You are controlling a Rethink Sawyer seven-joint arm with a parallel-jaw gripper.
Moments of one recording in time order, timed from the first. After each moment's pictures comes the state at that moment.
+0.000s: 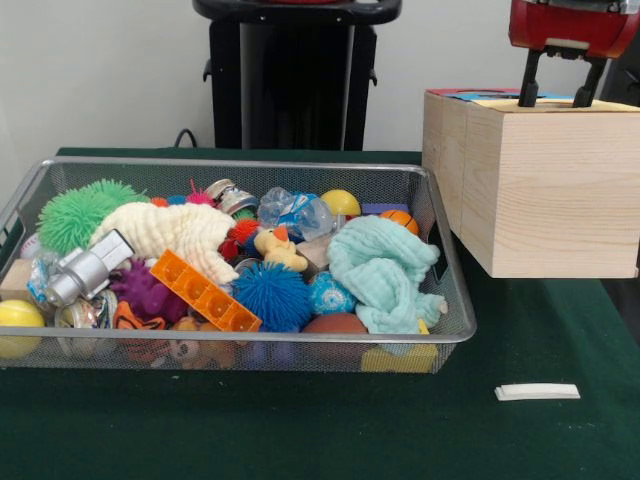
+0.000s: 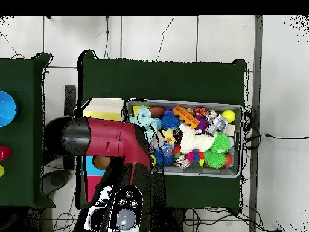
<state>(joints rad) 0.20 -0.72 -0.22 1.55 0.24 0.76 1.91</state>
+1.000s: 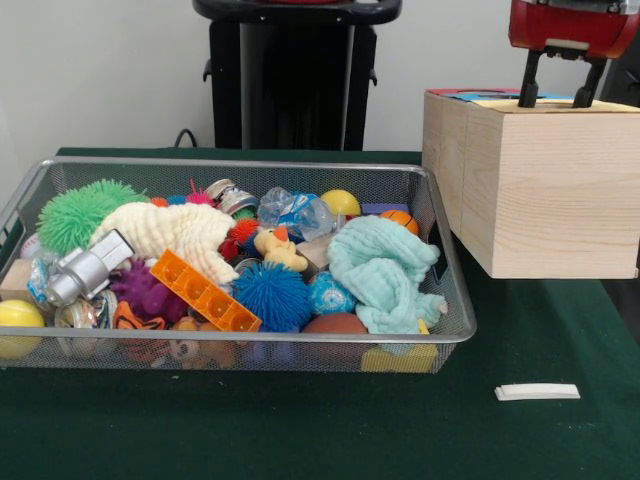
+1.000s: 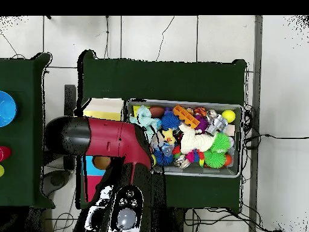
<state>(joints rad) 0.20 -0.71 -0.22 1.55 0.24 0.76 1.91</state>
